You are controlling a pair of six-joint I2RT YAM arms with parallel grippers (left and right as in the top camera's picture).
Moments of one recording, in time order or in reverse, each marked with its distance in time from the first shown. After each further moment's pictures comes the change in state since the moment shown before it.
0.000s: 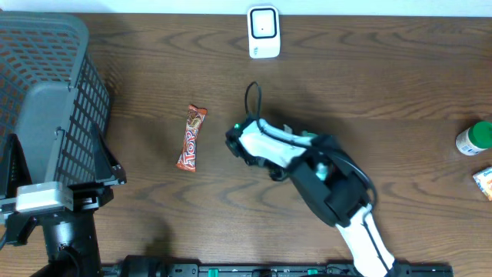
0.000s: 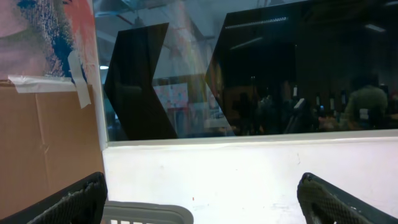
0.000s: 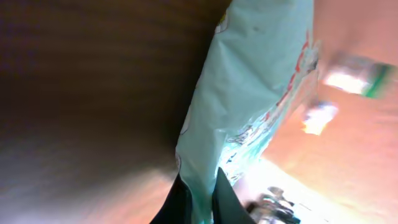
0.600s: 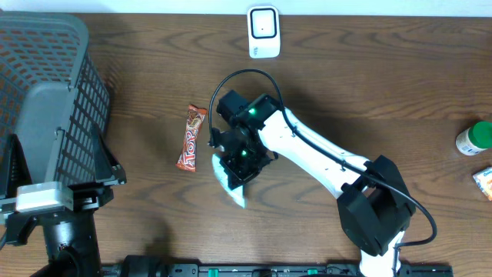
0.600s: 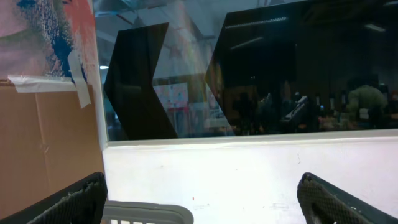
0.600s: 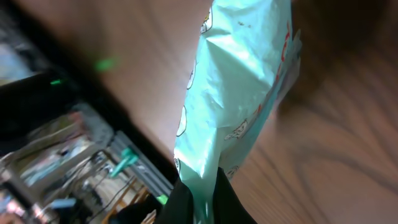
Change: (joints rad) left arm 0.000 0.000 0.000 -0.001 0.000 0.000; right arm -0.011 -0.264 0.060 0.192 -1.093 -0.578
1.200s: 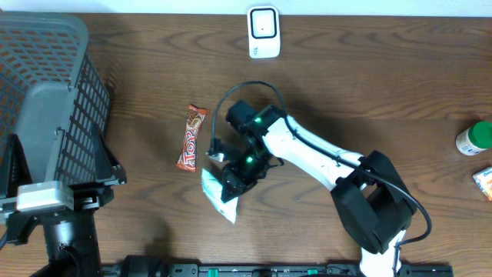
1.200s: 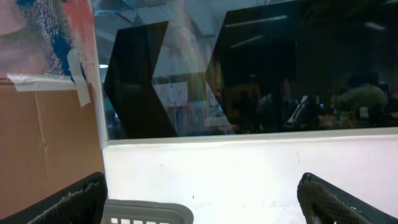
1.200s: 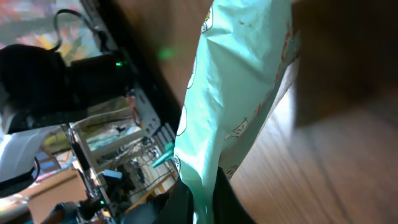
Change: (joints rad) left arm 0.000 0.000 0.000 -0.009 0.000 0.000; right arm -0.036 0.003 -0.184 0.154 -0.278 -0.080
